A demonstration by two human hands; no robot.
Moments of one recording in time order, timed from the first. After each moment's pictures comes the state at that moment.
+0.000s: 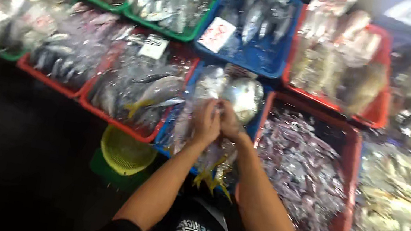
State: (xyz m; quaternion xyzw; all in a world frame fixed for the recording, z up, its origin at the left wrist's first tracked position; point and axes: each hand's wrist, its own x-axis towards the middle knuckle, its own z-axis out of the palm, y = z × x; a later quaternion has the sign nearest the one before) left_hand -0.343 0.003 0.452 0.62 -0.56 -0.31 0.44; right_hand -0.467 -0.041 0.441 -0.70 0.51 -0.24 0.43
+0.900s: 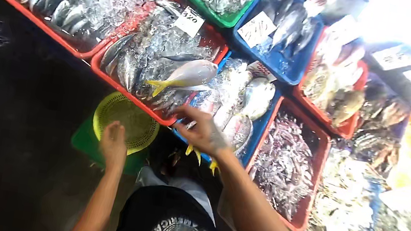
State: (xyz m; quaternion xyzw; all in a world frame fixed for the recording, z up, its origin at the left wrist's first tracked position) left_hand -0.089 0.226 0.392 0.75 -0.19 -0.30 0.56; right_hand -0.288 0.070 0.535 -0.82 0.38 -0.10 0.40
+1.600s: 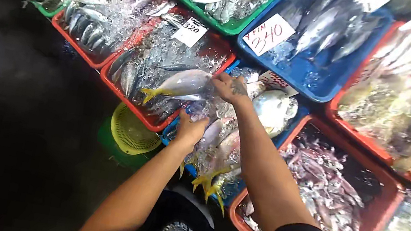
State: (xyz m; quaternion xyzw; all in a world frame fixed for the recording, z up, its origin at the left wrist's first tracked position) left_hand -0.284 0.037 0.496 0.73 -0.08 -0.54 0.41; right_hand -0.356 -0.151 0.490 -0.77 0.52 0.07 0.35
